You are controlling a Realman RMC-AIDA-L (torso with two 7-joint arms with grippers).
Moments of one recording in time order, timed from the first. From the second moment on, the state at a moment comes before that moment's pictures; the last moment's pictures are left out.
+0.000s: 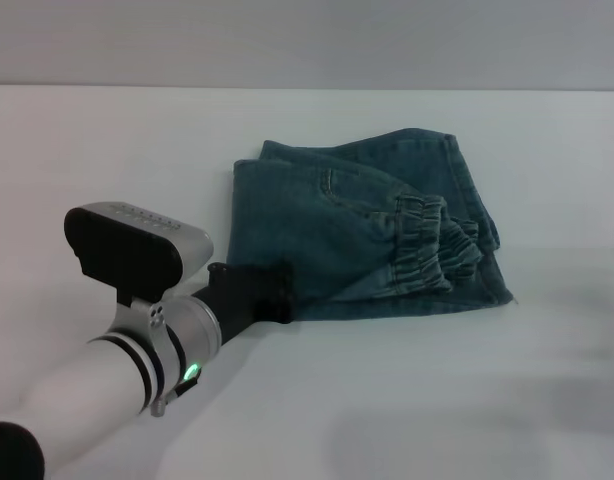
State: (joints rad) left arm -0.14 -2.06 -0.95 -1.16 2.12 -0.06 0.55; right arm -0.10 2.08 1.18 0.80 -2.56 -0.89 -0.24
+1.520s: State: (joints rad) left arm -0.08 -2.06 -0.92 -0.70 2.34 1.03 0.14; right arm 0.06 2.08 1.01 0.49 -2.55 -1.34 0.02
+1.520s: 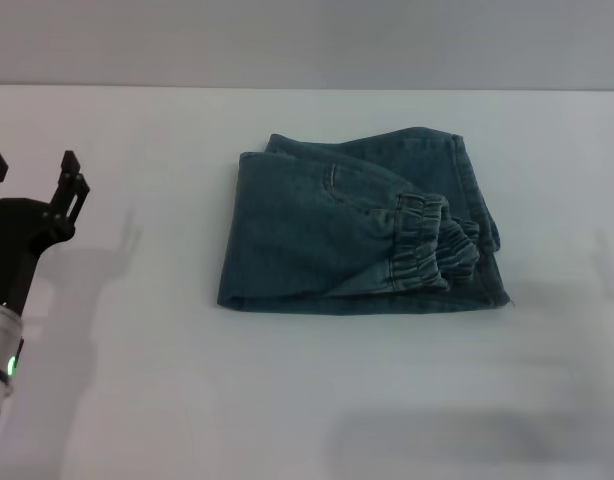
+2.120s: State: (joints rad) left arm -0.09 -2.07 -0.89 -0.65 2.33 1.10 0.18; right arm 0.10 2.08 1.00 0.42 -2.55 -1.35 0.02
